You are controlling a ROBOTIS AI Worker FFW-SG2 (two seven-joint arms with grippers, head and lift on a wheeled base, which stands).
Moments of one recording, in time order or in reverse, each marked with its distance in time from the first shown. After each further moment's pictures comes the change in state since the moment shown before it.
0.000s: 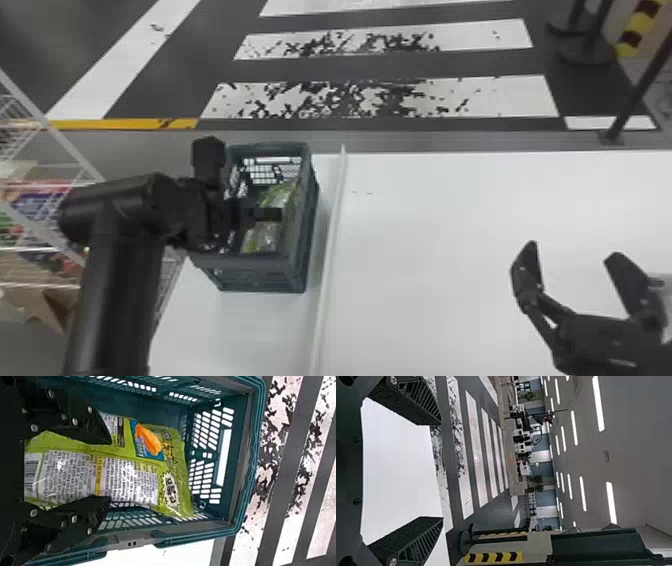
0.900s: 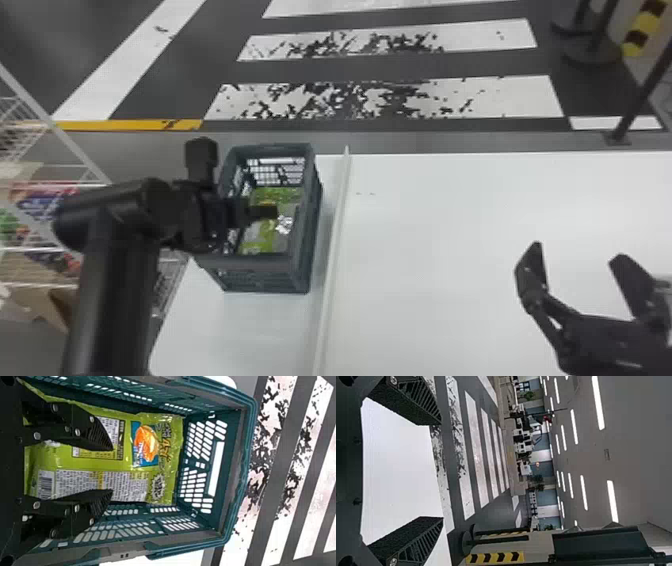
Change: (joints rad) left arm 0.006 0.011 0.031 0.012 0.001 -0.045 -0.018; right arm -0.003 0.000 0.002 0.002 -0.014 0.001 0.000
